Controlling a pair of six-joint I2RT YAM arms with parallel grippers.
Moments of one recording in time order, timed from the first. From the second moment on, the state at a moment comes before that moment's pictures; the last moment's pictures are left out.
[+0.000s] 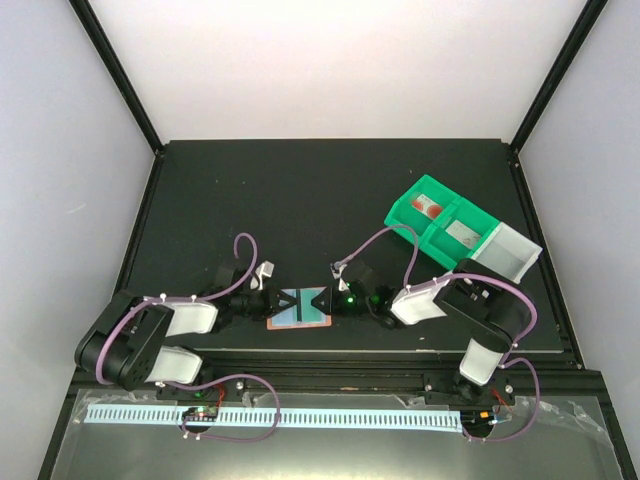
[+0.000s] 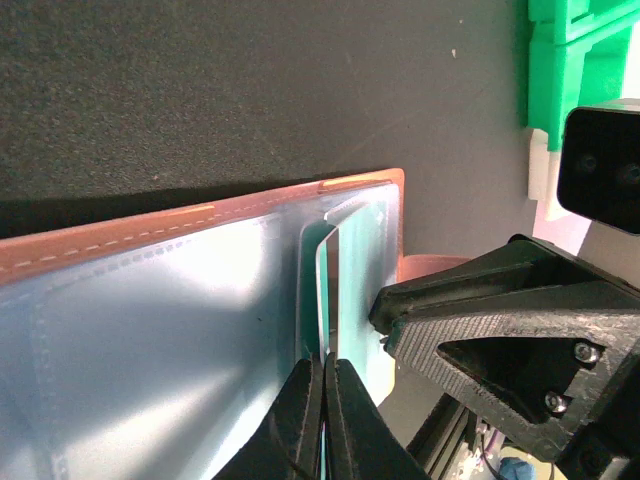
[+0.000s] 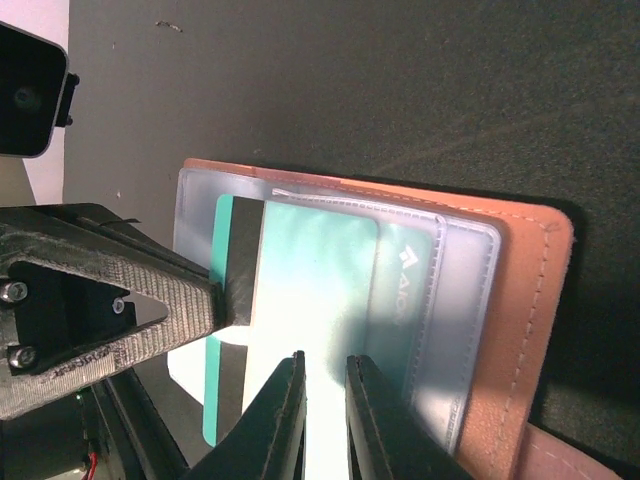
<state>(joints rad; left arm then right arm) -0.37 1.37 0.22 0.36 0.71 -0.87 0.93 1.73 0.58 0.48 -0.29 0.98</state>
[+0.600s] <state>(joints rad) -0.37 1.21 0.21 0.26 0.69 -0.86 0.93 1.73 0.56 0.50 -0.29 0.99</state>
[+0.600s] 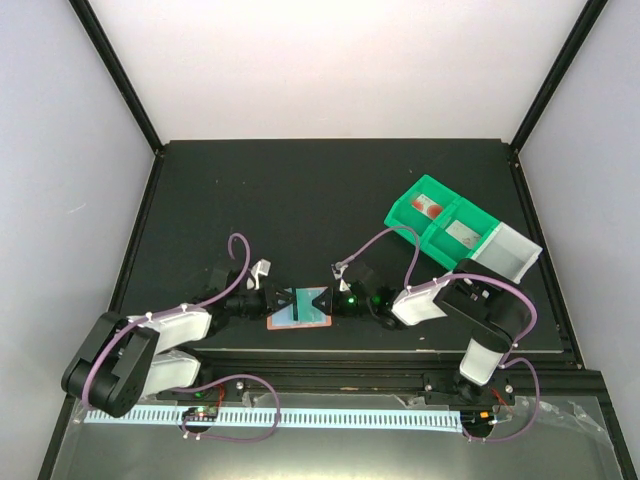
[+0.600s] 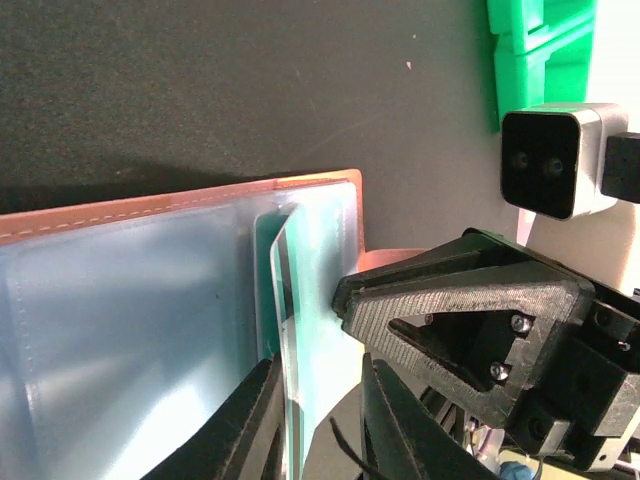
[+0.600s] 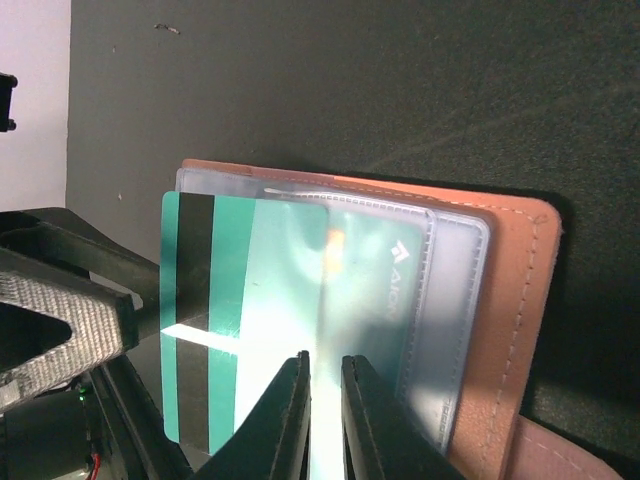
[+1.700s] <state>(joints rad) -0.39 0.98 0.23 0.02 0.51 -0.83 0.93 1.66 0.58 0.37 -0.26 0.94</state>
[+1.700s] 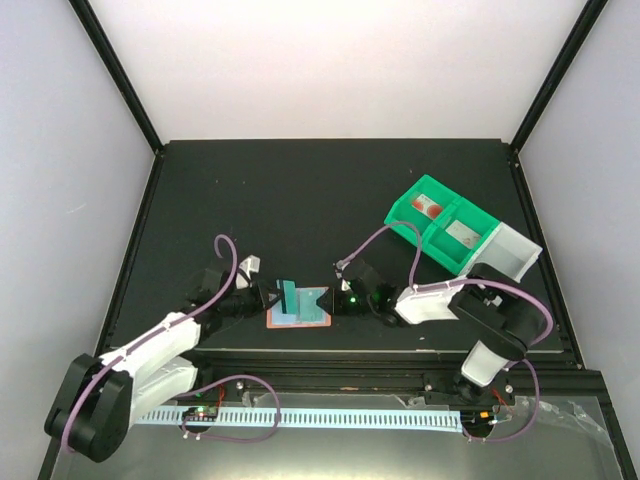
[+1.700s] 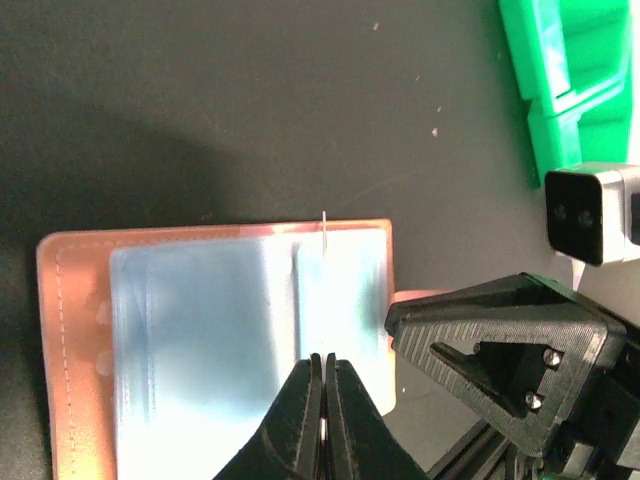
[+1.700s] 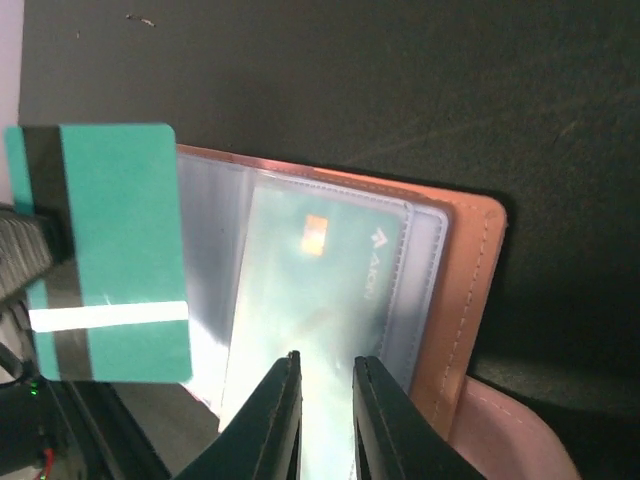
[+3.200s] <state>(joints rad) -0.36 0.63 0.41 -0.38 0.57 -1.23 1.25 1.39 0.46 0.66 0.11 -0.76</state>
